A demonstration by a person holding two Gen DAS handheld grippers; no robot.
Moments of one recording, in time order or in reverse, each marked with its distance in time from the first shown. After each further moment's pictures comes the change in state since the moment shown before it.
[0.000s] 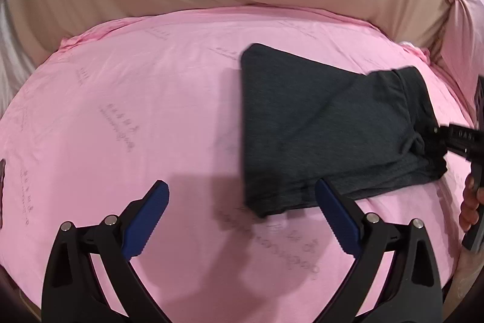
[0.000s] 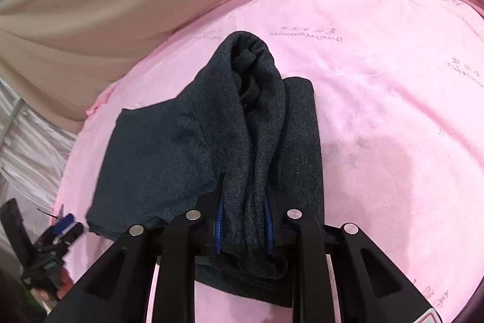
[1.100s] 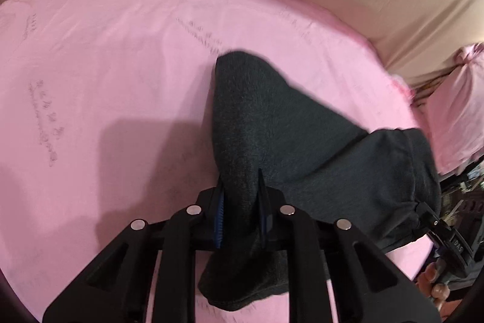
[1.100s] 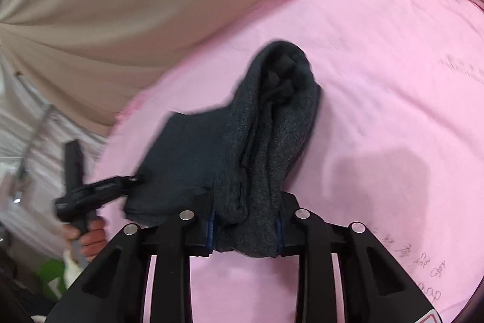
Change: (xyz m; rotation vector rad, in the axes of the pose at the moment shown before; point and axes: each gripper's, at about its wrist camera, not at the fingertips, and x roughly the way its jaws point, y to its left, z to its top) left arm 0.049 0.027 0.061 -0.276 0.151 -0.281; right arm -0.089 -0.021 0.002 0.001 -0.052 0.247
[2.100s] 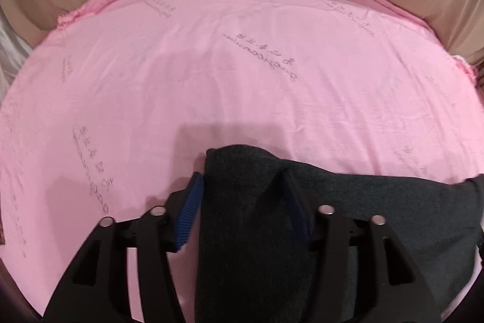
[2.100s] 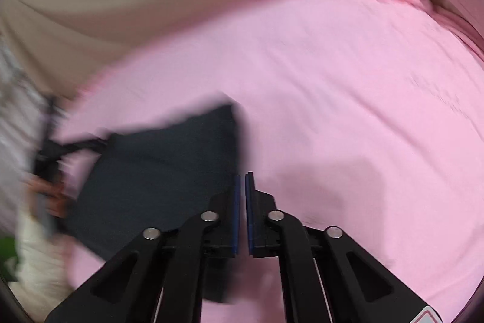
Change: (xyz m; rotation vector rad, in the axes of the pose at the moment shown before) left arm 0.048 0.009 0.012 0.131 -0.014 0.426; right arm 0.036 -0.048 -0.021 -0.046 0.110 -0.420
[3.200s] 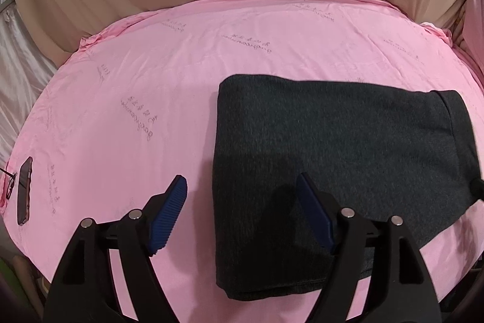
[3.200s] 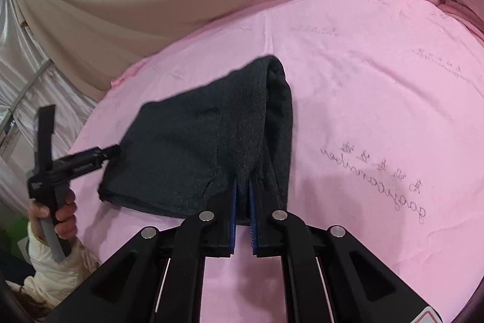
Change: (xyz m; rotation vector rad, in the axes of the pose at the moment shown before) left arm -0.086 -0.013 -0.086 0.114 -0.089 0.030; right arm -0.046 0.014 -0.055 -0.084 -0.065 0.222
